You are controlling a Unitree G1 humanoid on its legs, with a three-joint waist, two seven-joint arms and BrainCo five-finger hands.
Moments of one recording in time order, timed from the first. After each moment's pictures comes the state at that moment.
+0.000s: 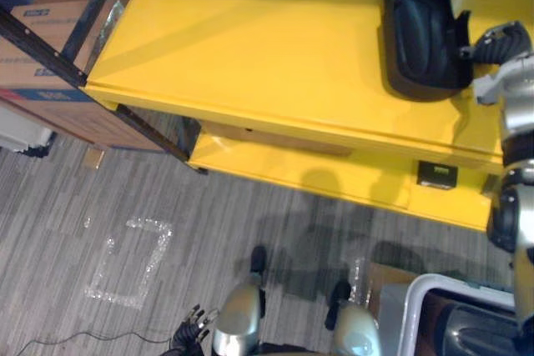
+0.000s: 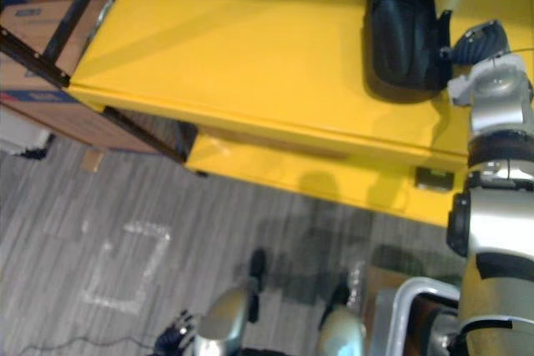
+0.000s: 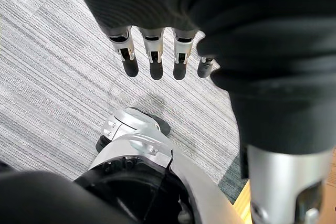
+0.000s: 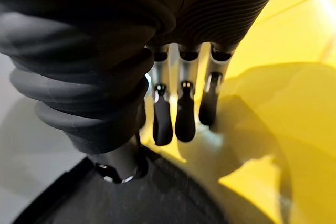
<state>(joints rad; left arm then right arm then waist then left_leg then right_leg) 0.23 0.11 0.01 0.81 -0.47 -0.08 -0.12 -1.23 -0.74 0.04 1.09 -0.27 0.15 0.03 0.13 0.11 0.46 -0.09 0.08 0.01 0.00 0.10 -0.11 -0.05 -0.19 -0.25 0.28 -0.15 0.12</state>
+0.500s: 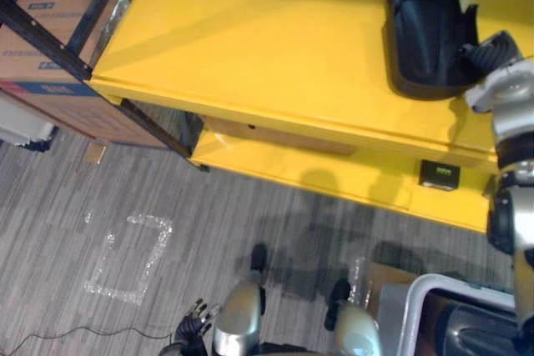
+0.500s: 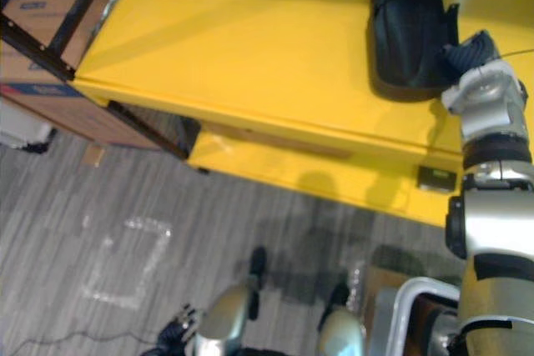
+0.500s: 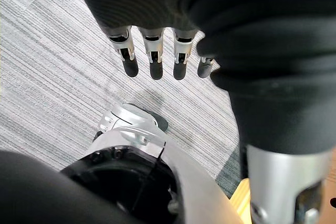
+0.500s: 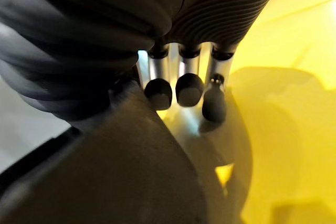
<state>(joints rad) 0.20 0.11 -0.01 0.80 -0.47 -0.08 -0.11 -1.23 -0.74 0.10 1.11 -0.35 0.18 -0.01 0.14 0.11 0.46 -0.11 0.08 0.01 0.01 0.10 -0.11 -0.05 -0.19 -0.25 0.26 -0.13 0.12</state>
